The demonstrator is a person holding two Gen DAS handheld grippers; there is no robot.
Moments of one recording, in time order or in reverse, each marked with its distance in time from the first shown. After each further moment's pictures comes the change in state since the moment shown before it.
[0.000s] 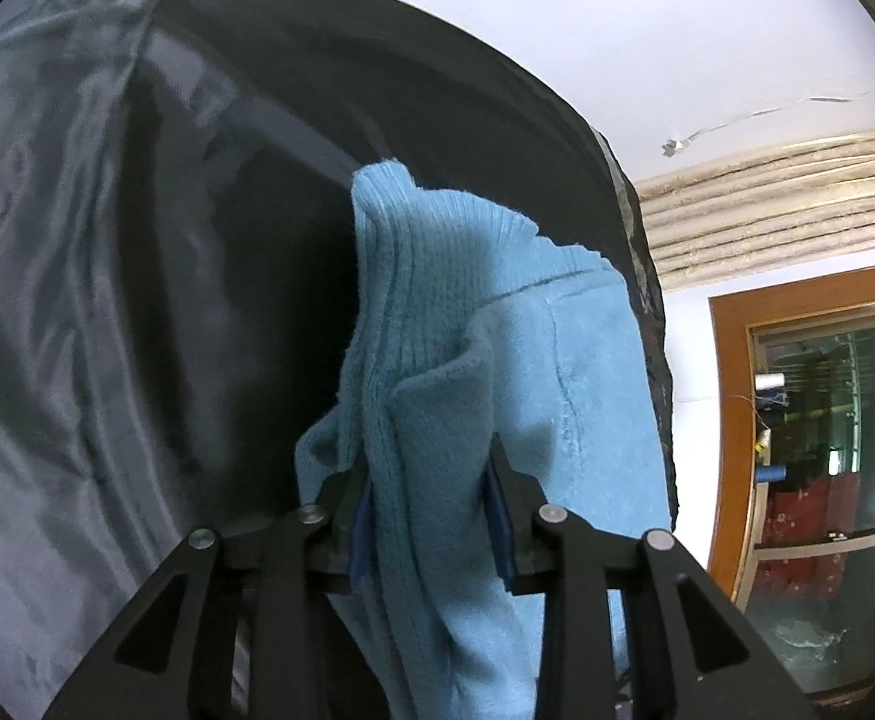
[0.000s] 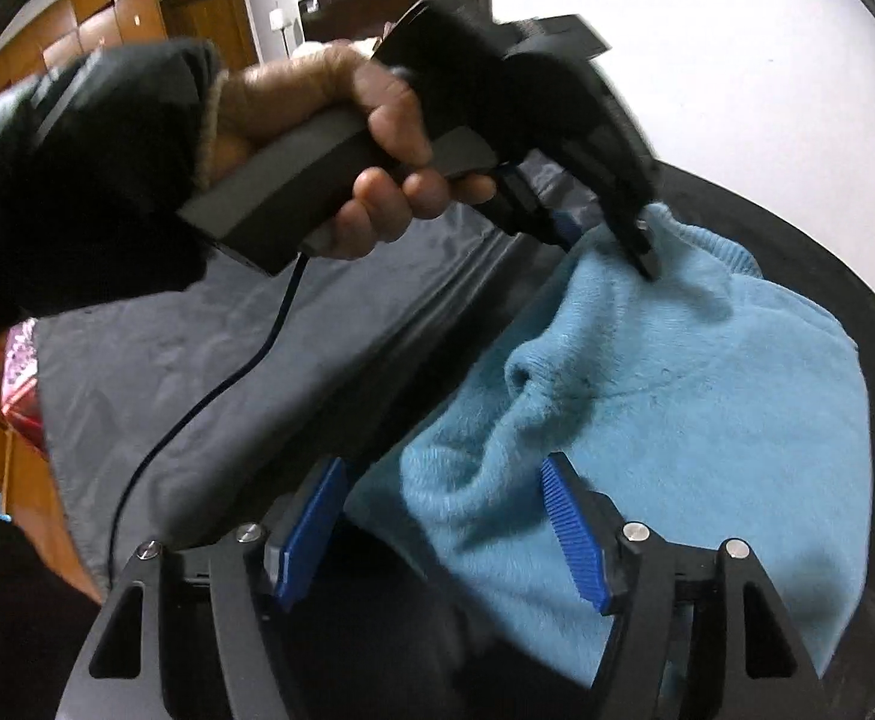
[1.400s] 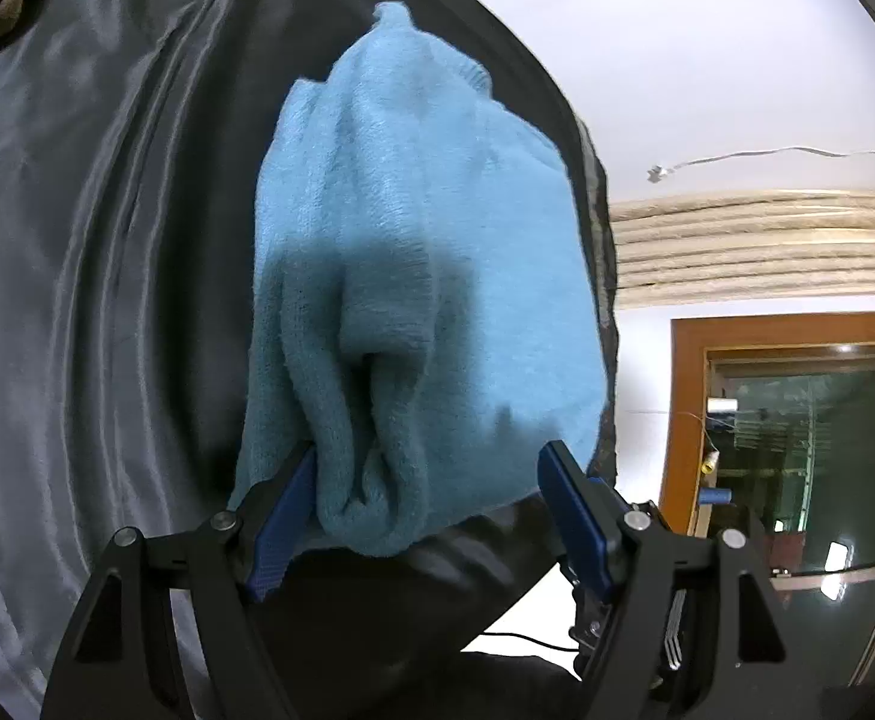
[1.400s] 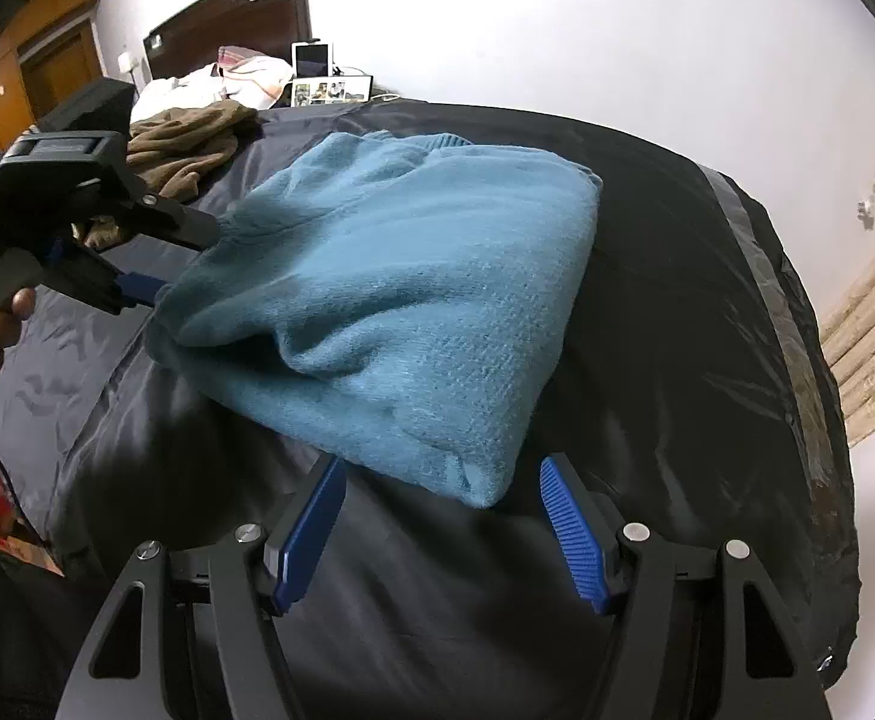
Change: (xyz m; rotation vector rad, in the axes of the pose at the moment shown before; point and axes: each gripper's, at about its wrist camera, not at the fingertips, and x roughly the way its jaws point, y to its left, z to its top) left arm -0.004 -0.044 -0.153 -0.215 -0.023 -0.094; right arm -0.066 -0.095 -0.084 0.241 0.035 -0.241
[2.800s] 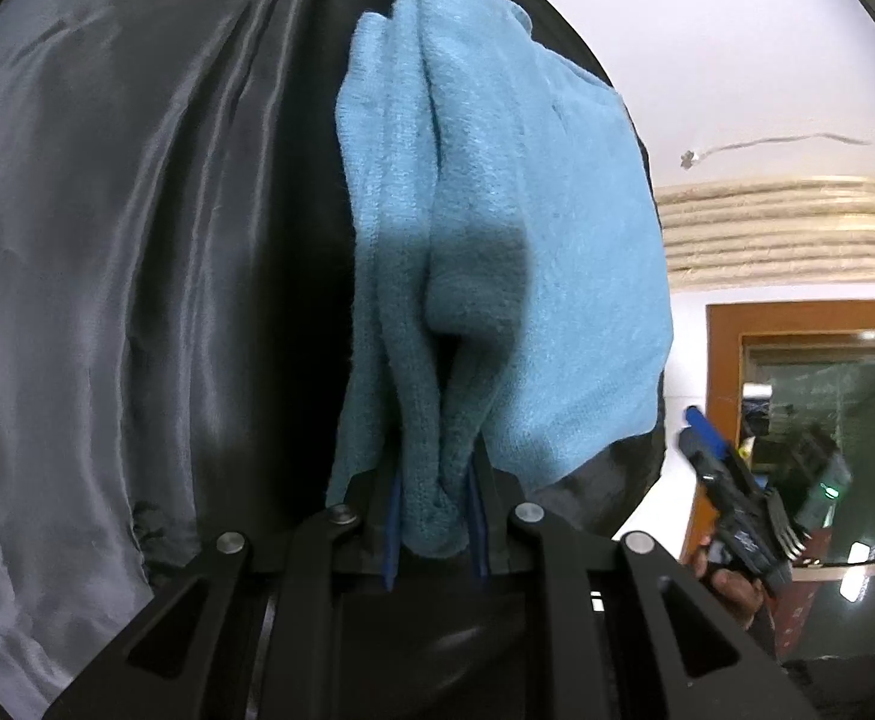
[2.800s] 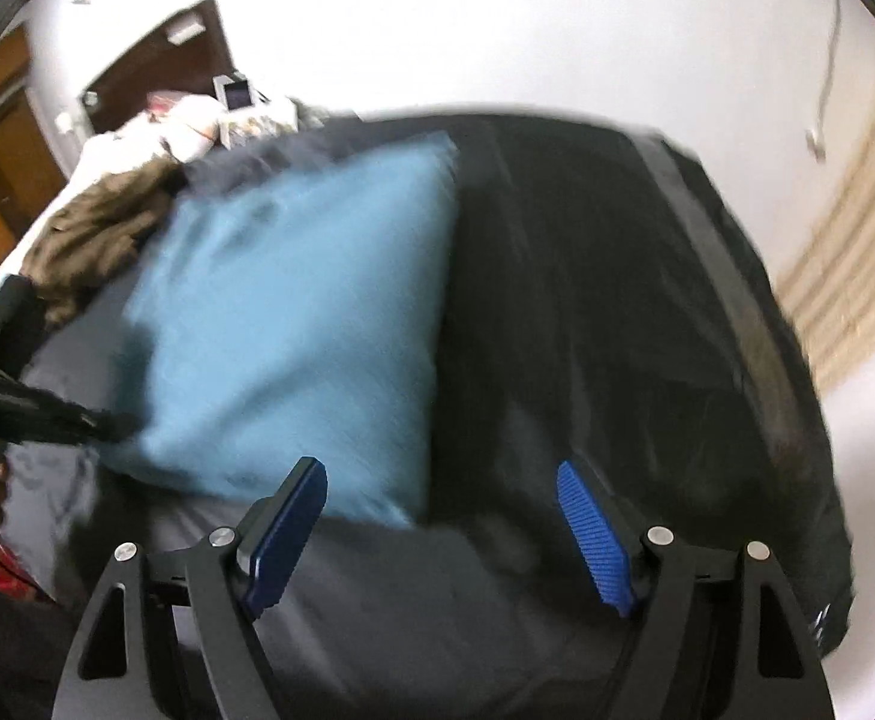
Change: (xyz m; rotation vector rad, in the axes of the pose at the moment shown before) left arm 0.004 0.037 -0.041 0.014 0.001 0.048; right arm -0.009 -0.049 0.023 0.144 -0.032 -0.028
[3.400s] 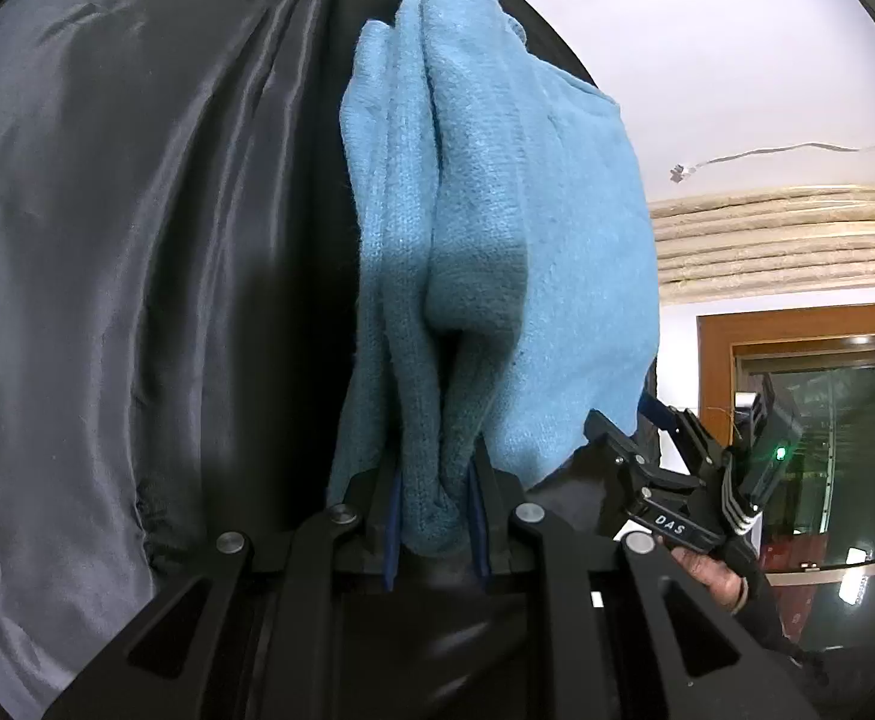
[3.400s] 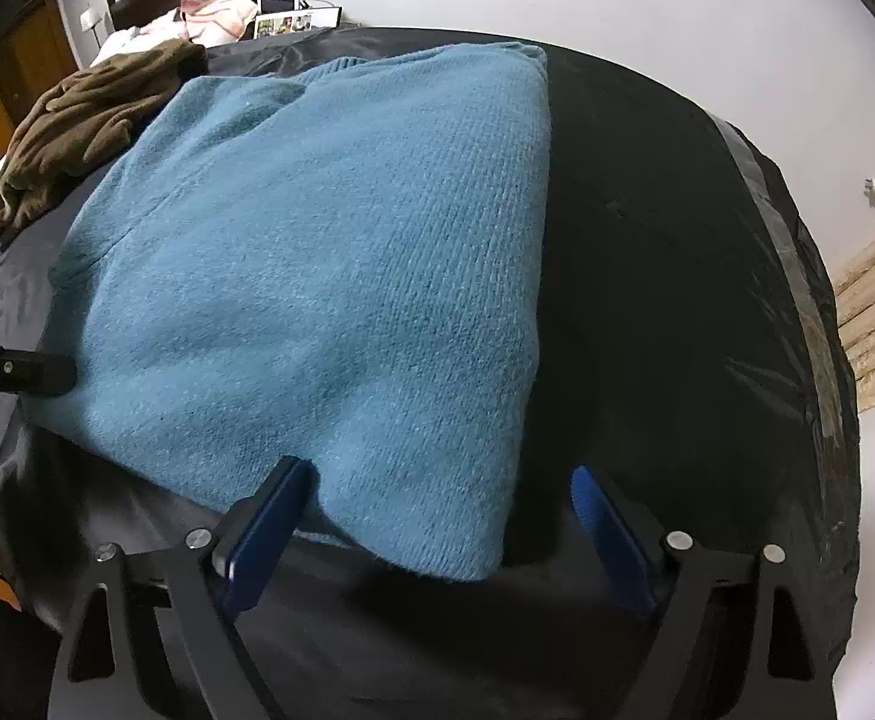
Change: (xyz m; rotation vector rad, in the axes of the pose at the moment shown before) left arm -0.001 0.003 -0.023 0.017 -0.047 -0.015; right arm 0.081 0.034 -0.005 -0.149 0.197 -0.047
